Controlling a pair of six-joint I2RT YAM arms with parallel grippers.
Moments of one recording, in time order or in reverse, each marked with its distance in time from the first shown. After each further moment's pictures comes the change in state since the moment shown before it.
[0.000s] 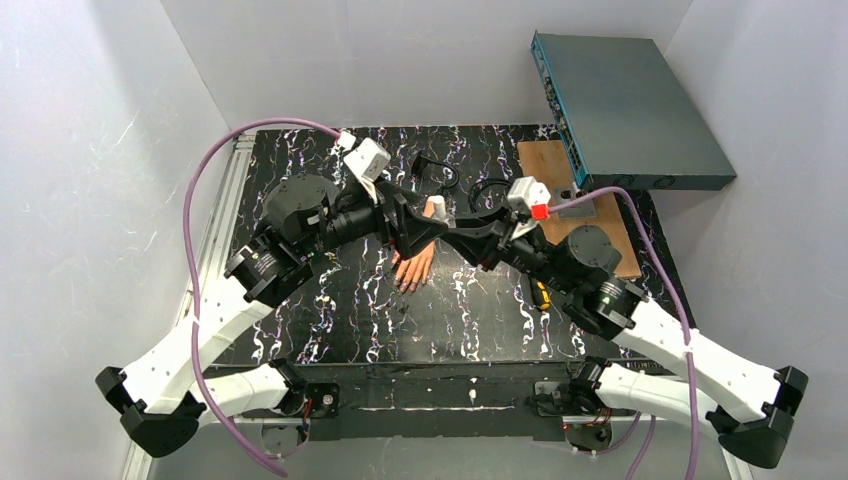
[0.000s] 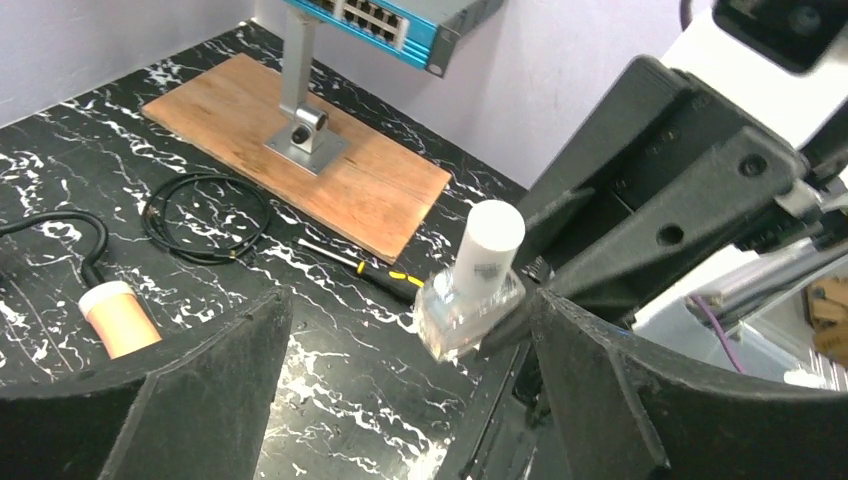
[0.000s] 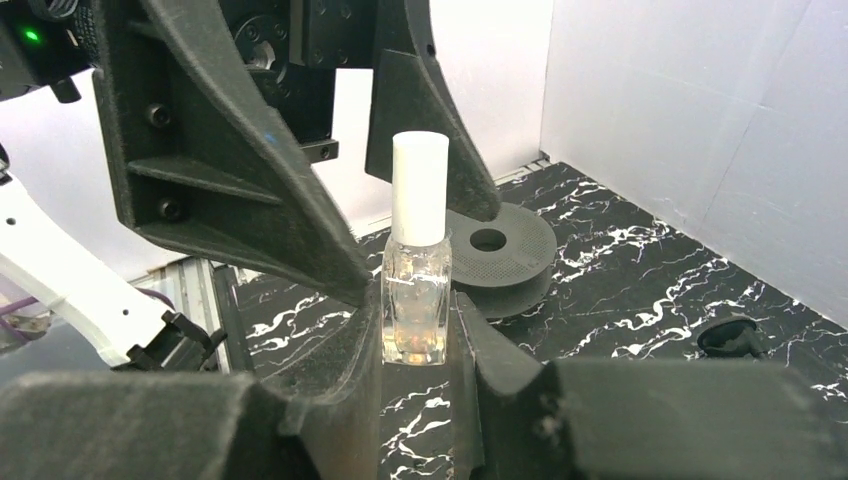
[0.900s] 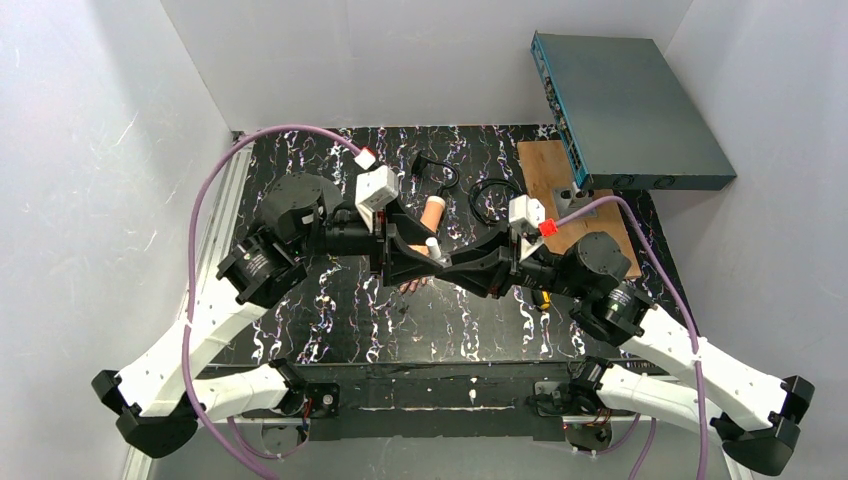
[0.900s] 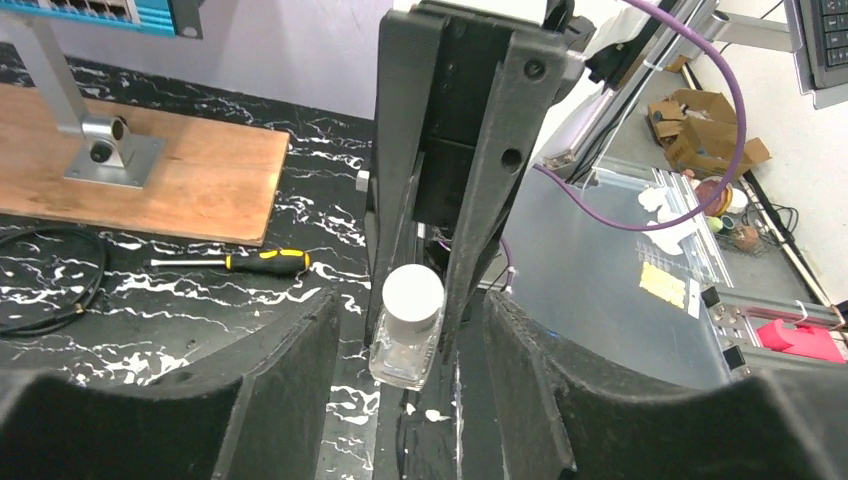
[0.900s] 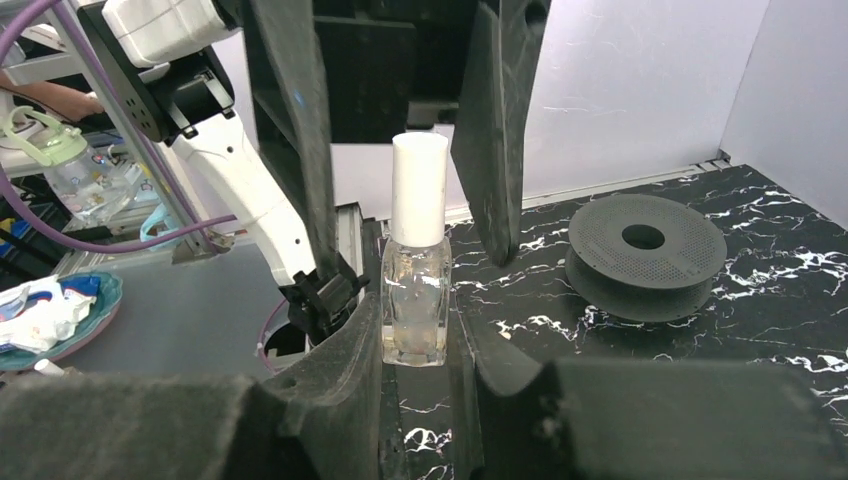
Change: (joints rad) left arm -0.005 -0.014 0.067 -0.101 0.465 0.129; right arm 0.000 -0.085 -0.048 -0.030 -0.323 0.116
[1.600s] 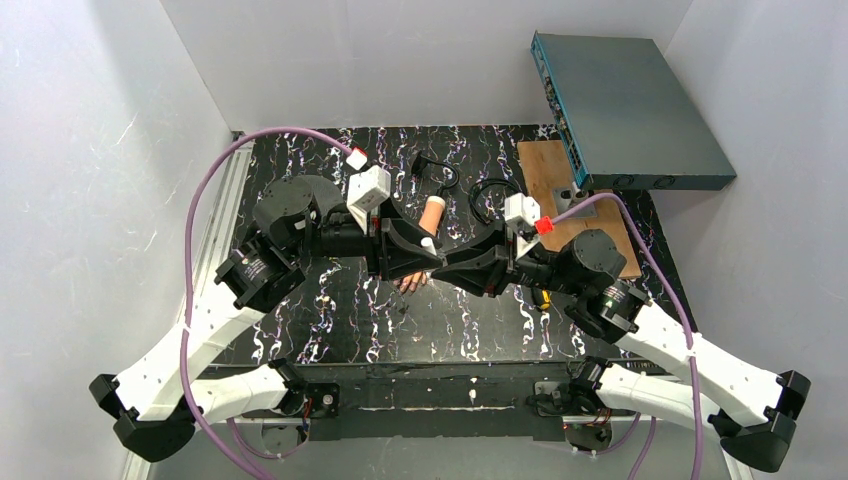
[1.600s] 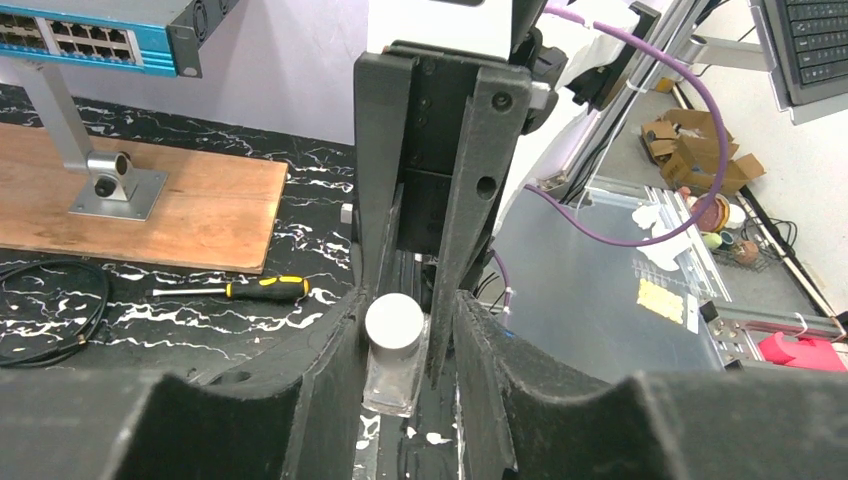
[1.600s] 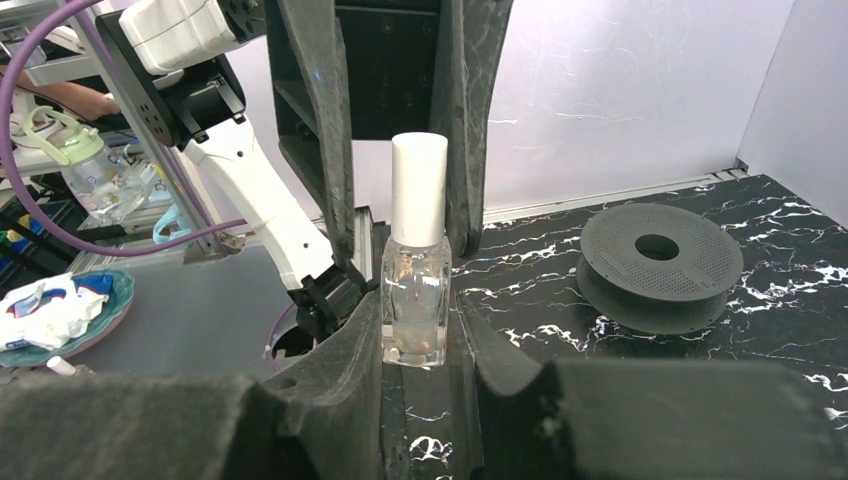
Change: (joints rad) left arm 0.000 -0.023 -0.043 0.098 0.009 -0.048; right arm 0.000 0.034 0.004 0.046 -0.028 0.015
